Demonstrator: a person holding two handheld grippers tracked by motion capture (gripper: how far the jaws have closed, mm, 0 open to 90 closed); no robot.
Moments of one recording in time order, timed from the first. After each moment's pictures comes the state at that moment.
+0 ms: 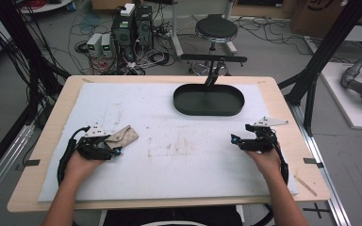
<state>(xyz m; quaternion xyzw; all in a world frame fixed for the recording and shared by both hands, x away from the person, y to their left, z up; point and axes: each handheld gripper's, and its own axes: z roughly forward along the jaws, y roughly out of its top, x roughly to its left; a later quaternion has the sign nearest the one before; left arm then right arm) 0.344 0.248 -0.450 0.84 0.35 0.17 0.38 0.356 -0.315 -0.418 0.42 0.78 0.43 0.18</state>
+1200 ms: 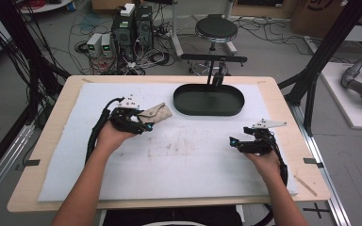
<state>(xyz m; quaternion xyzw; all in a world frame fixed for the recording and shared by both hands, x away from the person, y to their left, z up) 0.410 0.143 -0.378 0.85 0.26 0.15 0.43 0.353 -0.313 -0.421 0.42 0.79 0.42 0.17</state>
